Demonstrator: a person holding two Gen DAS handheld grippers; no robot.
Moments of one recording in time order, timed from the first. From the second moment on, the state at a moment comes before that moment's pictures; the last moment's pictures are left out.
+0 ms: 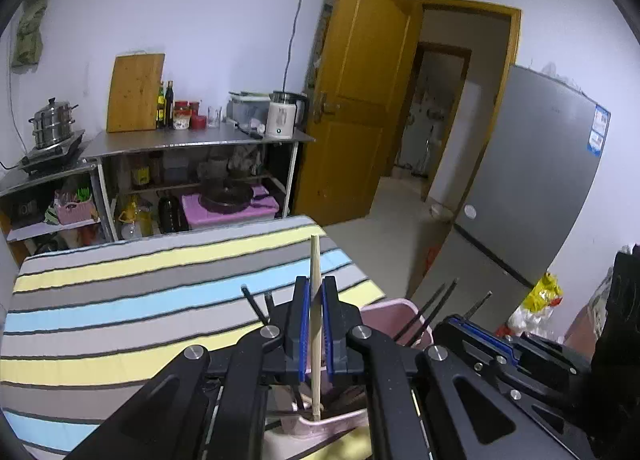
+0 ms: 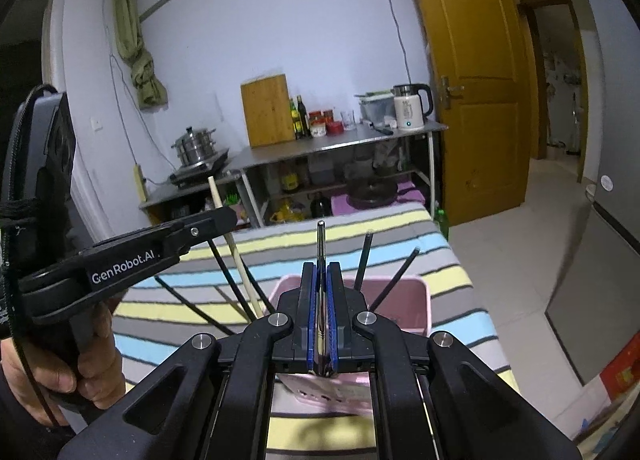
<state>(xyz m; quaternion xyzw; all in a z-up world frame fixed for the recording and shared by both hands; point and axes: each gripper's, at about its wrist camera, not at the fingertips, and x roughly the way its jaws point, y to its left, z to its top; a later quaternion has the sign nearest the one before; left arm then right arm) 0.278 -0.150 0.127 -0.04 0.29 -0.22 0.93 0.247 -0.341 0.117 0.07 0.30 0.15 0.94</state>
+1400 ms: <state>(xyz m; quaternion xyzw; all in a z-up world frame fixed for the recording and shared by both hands) 0.193 -0.126 0.118 0.01 0.28 -0.18 0.94 0.203 -0.339 0.112 0.07 0.31 0.15 0.94</state>
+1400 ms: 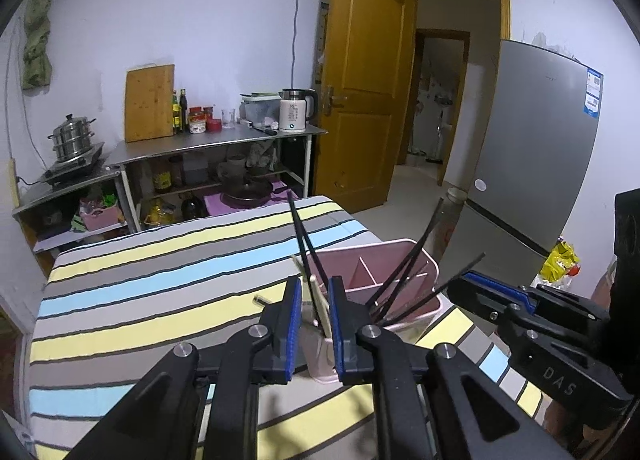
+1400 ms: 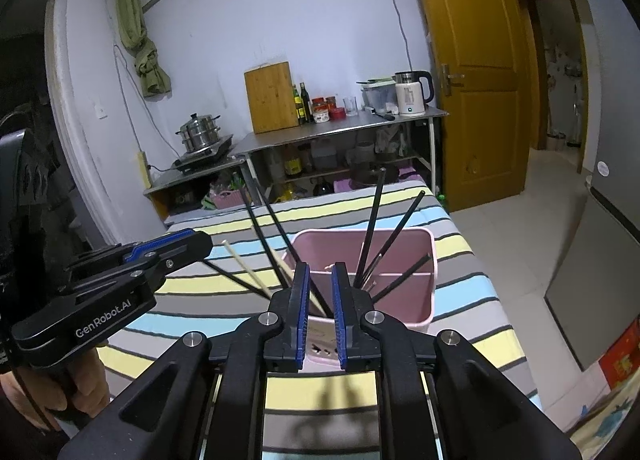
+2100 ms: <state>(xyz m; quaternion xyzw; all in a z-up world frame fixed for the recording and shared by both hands) 0.092 -0.101 0.068 0.02 0.27 -0.16 0.95 0.128 -0.319 0.082 0.02 0.32 0.14 0.94</state>
